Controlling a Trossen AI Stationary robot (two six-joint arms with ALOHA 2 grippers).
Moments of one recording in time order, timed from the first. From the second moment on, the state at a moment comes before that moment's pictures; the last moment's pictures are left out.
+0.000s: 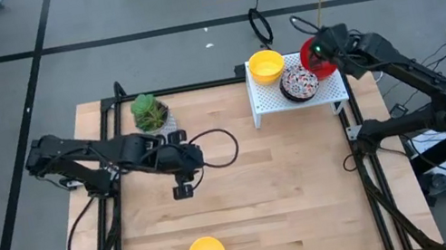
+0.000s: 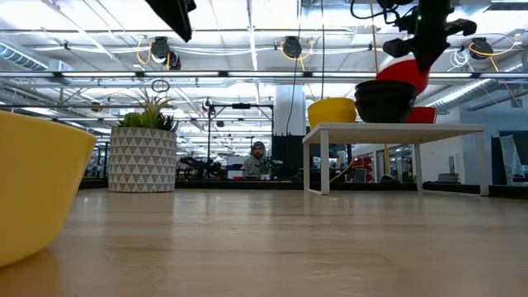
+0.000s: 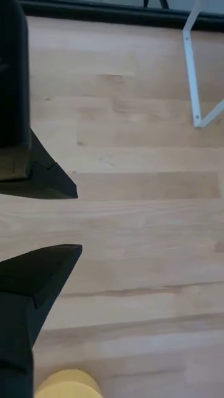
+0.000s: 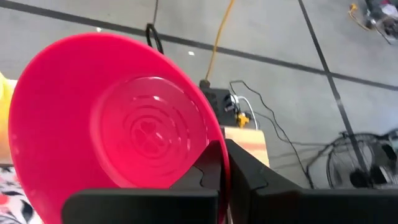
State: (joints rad) left arm -0.18 1.47 1.45 -1.06 -0.19 -0.08; right arm -0.70 1.15 1.32 -1.26 0.78 0.58
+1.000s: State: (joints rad) left arm -0.18 1.47 1.40 -1.05 -0.19 -0.11; right arm -0.72 1.16 1.17 -1.18 0.81 0.86
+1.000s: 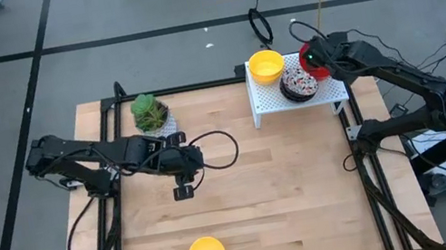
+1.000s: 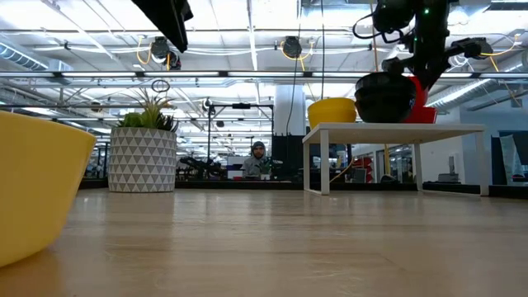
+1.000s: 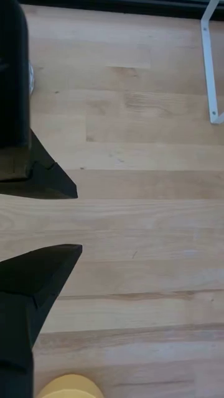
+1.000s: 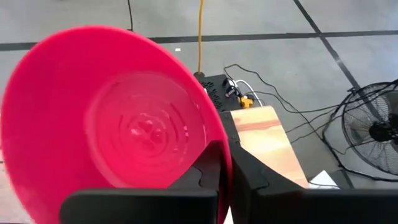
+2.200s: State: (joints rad) left arm -0.18 1.47 1.40 -1.04 0.01 -0.22; right arm -0.54 0.99 1.16 -0.76 0.69 0.35
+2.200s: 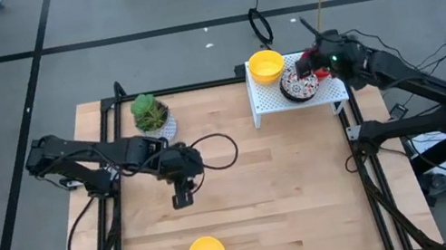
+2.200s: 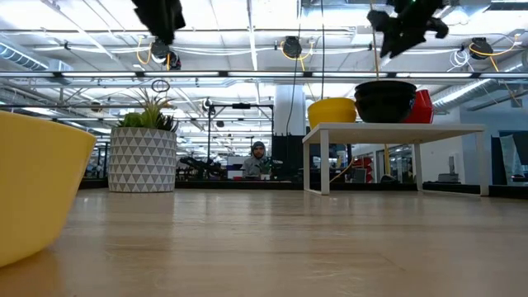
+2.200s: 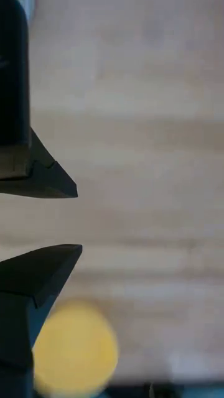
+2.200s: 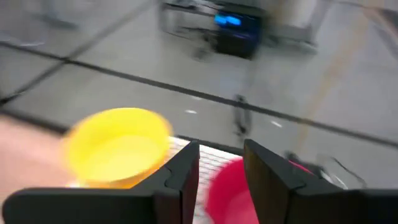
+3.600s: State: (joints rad) left arm -0.54 1.66 0.93 -0.44 0.27 -1.12; right arm -0.03 0.96 1.04 -0.58 0.57 0.12
